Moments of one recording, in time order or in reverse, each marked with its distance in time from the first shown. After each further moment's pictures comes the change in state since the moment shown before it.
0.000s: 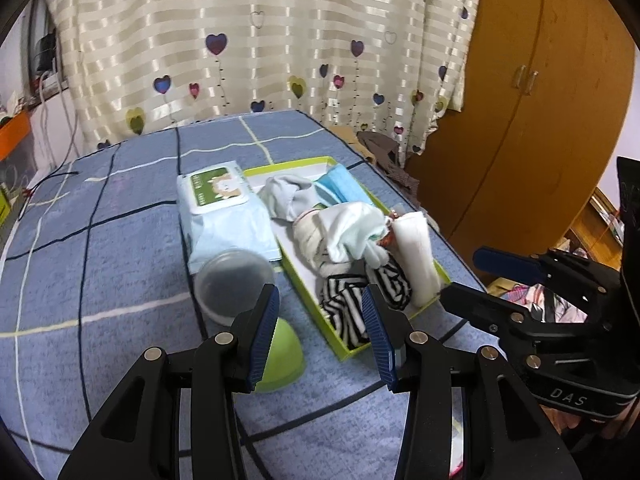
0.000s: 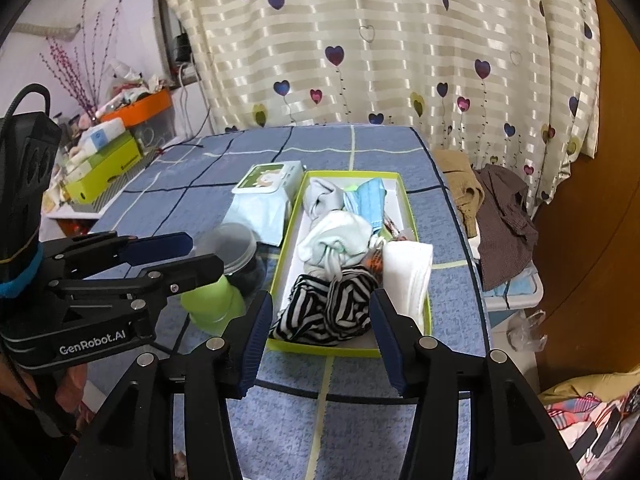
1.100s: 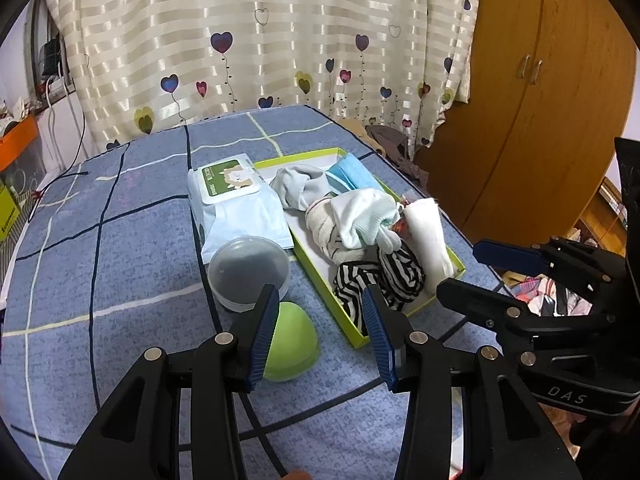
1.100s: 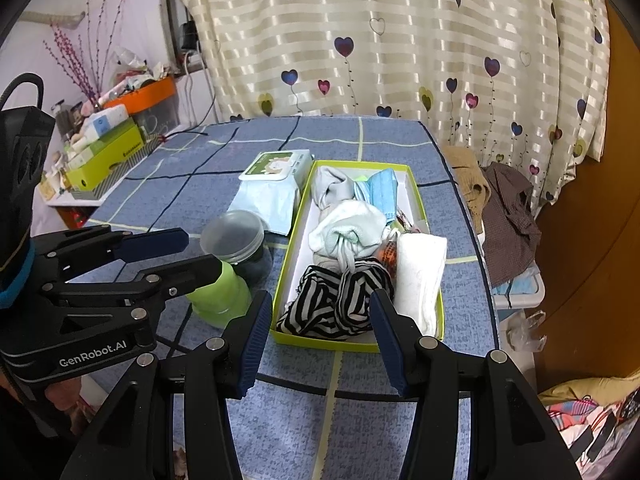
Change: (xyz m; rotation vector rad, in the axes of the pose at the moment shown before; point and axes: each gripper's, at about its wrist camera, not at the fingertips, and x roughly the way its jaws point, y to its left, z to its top) left arm 0.002 -0.001 -0.010 0.029 0.015 0.040; right arm 0.008 0.011 -0.005 -0.020 0.023 -0.003
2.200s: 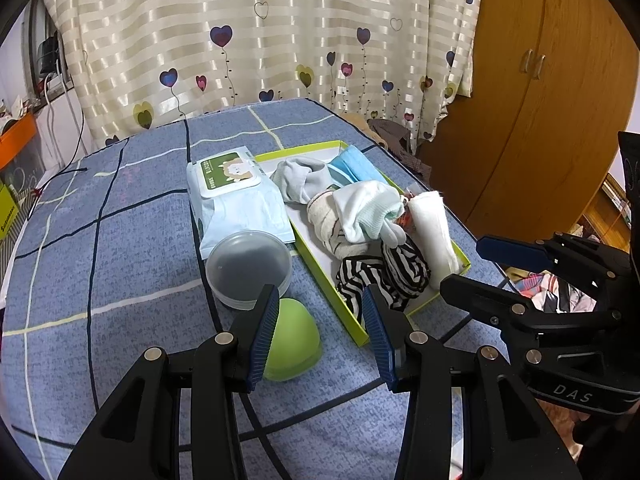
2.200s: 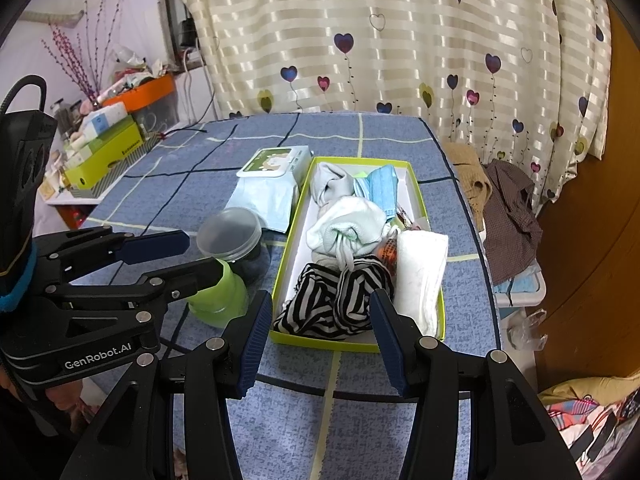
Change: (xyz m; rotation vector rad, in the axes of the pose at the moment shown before) left arm 0.006 0.002 0.000 0.002 0.019 0.004; right arm 0.005 -0.002 -0.001 0.000 0.006 0.003
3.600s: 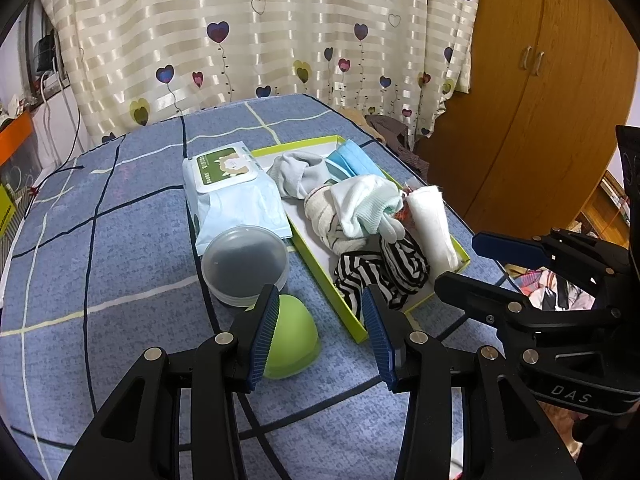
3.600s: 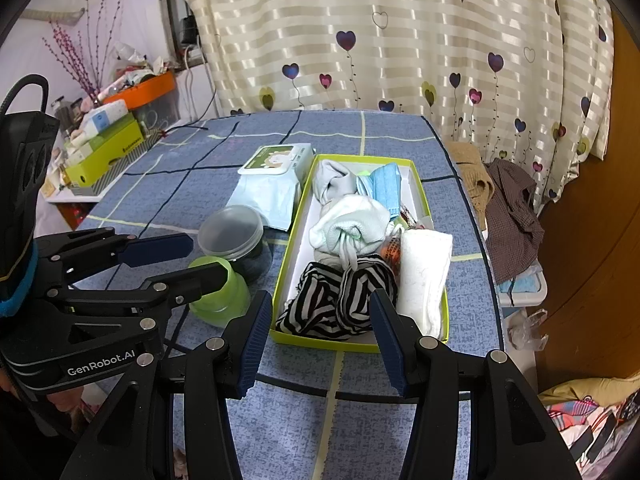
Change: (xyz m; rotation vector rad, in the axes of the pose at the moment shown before) left arm 0.006 0.000 -0.002 0.005 0.013 -0.011; right arm 0.002 0.001 0.001 -0.001 0.005 0.001
